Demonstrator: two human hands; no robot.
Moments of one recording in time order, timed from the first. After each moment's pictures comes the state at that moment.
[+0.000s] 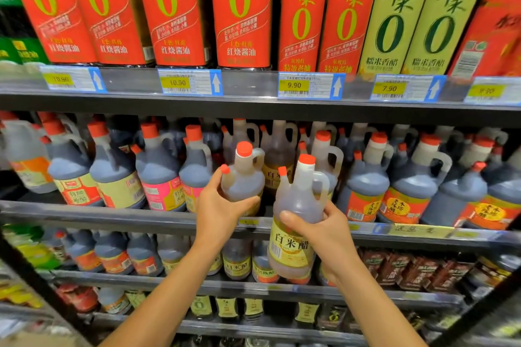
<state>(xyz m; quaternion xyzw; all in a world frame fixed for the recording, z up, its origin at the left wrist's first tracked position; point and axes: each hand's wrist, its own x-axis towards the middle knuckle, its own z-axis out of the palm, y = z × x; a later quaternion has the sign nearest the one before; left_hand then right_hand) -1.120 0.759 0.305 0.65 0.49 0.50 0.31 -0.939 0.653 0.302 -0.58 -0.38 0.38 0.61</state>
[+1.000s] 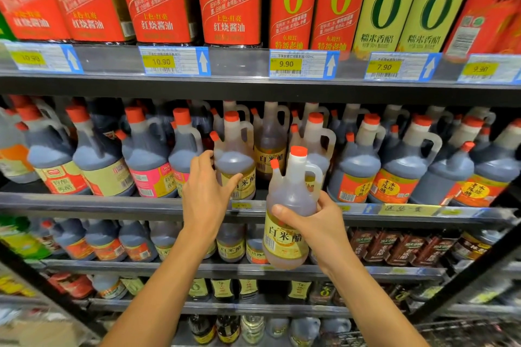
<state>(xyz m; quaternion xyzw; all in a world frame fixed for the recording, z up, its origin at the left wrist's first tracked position) -1.118 0.764 0.306 0.72 0.54 0.45 0.05 -0.945 0.641 0.295 -0.60 -0.37 0.37 0.60</state>
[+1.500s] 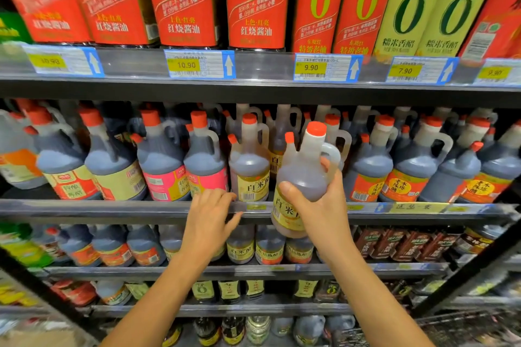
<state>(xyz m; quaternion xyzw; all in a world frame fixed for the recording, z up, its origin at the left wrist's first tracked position) -1.171 0.784 0.244 0.86 0.42 0.28 -0.08 -0.989 0.654 0.329 -0.58 -0.42 0.25 0.65</state>
